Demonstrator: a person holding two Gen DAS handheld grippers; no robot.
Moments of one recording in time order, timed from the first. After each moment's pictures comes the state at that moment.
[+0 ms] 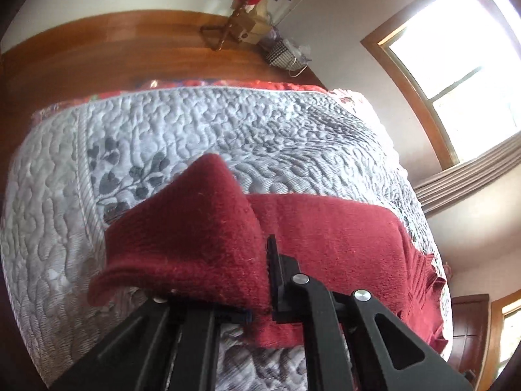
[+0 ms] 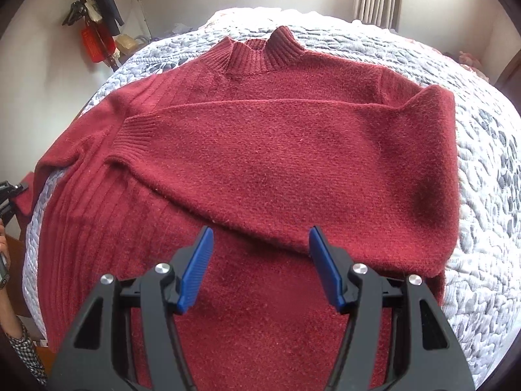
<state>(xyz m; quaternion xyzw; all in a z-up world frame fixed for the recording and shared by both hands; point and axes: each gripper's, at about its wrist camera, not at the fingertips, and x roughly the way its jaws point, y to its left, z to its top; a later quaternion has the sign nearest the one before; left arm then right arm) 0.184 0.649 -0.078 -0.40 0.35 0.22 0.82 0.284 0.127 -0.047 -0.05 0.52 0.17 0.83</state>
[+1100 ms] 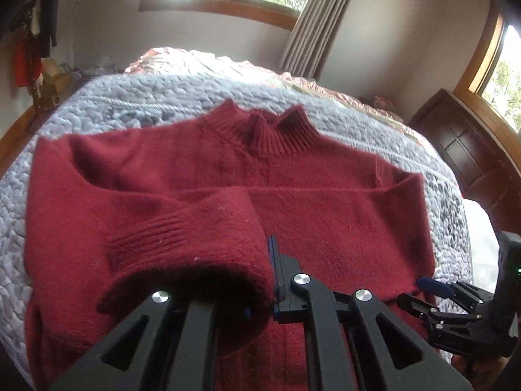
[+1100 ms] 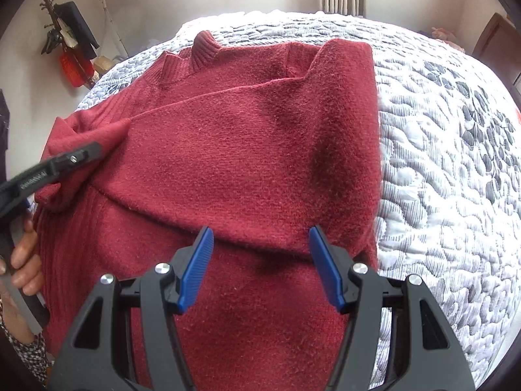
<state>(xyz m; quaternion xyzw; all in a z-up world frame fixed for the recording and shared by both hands) 0.368 0.291 -0.090 -0.11 0.46 -0.07 0.88 0.289 0.042 -0.060 0.00 0.52 0.14 0.84</state>
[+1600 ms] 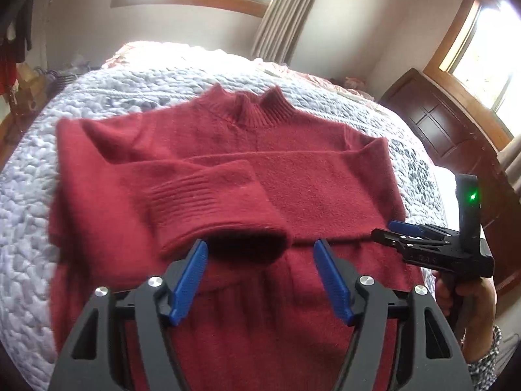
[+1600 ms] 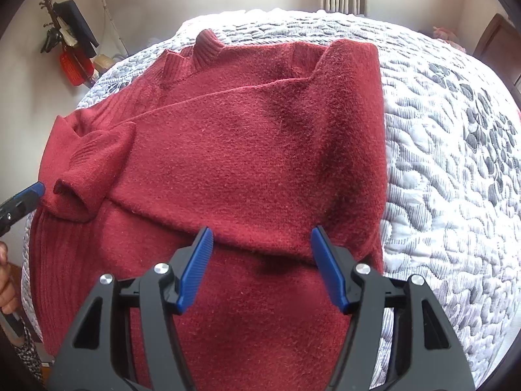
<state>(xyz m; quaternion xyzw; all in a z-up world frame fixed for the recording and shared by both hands) 0.290 0.357 -0.042 -0.10 0.44 -0.10 0.89 0.294 0.052 -0.056 -0.01 0.52 0.14 0.84</state>
